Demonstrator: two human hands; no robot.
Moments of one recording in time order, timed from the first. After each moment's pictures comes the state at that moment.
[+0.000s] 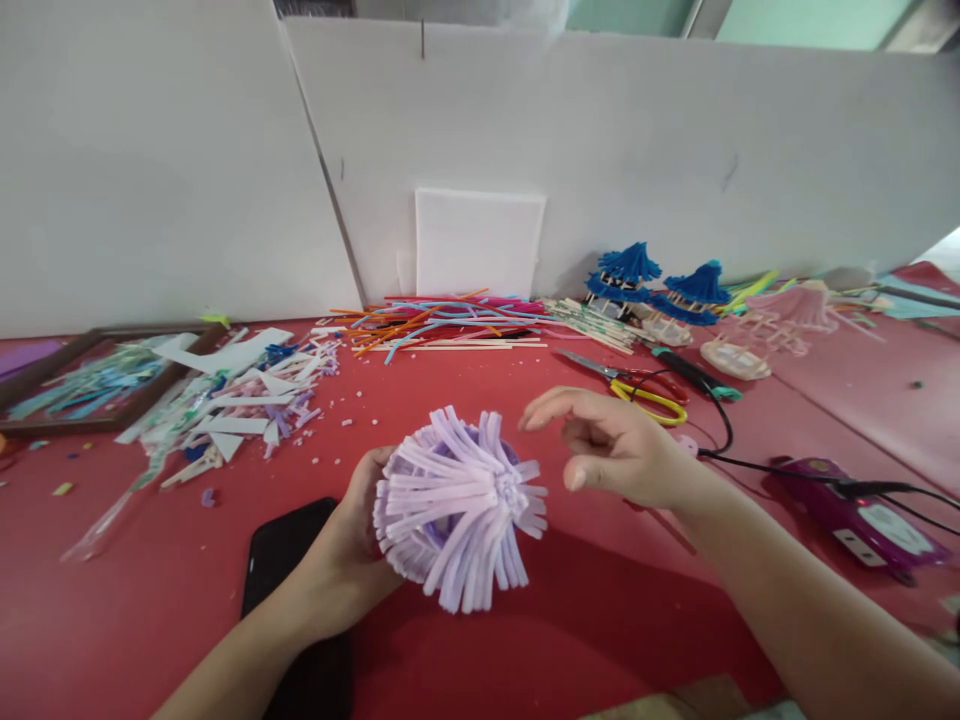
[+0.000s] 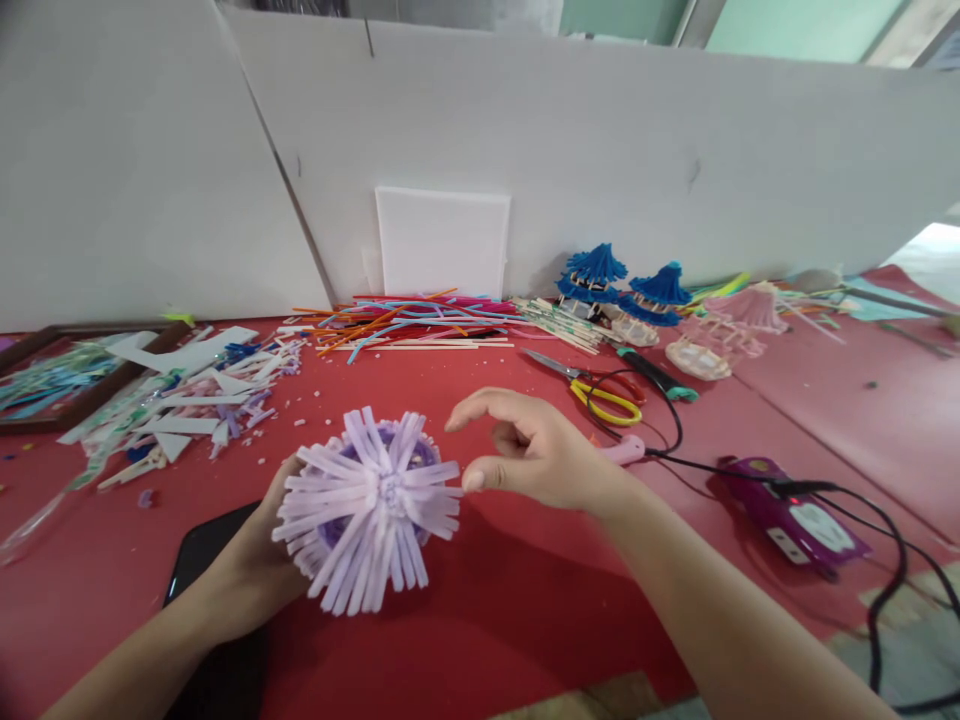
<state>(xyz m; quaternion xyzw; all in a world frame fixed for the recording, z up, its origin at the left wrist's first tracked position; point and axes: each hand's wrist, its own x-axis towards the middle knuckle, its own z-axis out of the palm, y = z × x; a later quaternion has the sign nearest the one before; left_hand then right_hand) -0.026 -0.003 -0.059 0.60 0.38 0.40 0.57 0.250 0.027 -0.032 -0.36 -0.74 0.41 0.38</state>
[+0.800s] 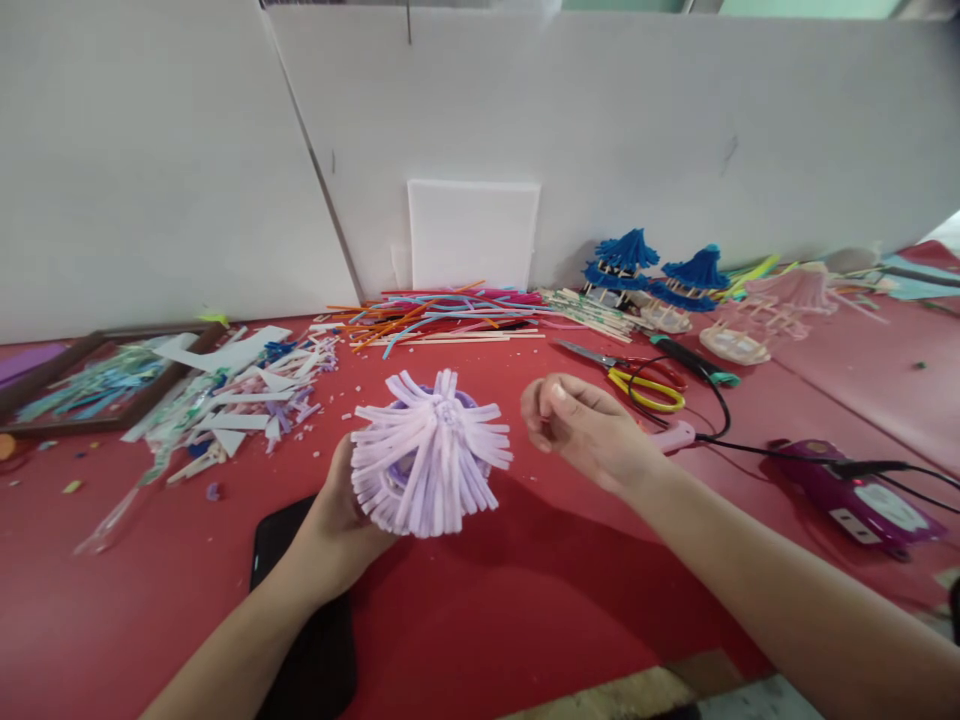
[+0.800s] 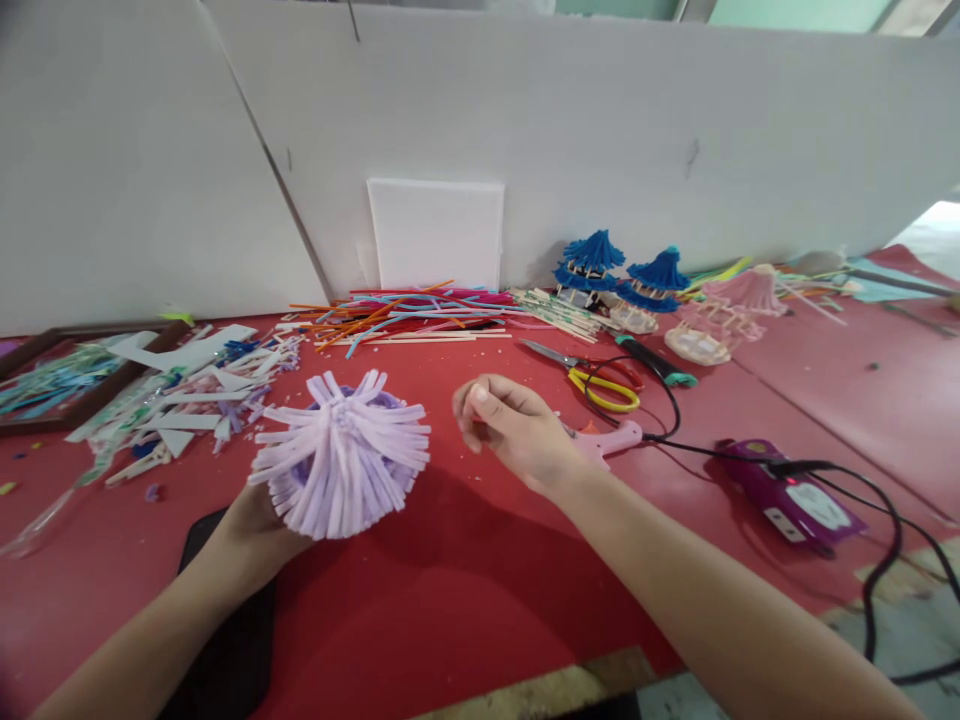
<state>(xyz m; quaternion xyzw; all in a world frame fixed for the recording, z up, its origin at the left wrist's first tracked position) -0.041 0.008 -0.077 0.64 0.43 0.42 0.48 0.226 0.034 -0.056 -0.31 -0.47 0.62 0.55</state>
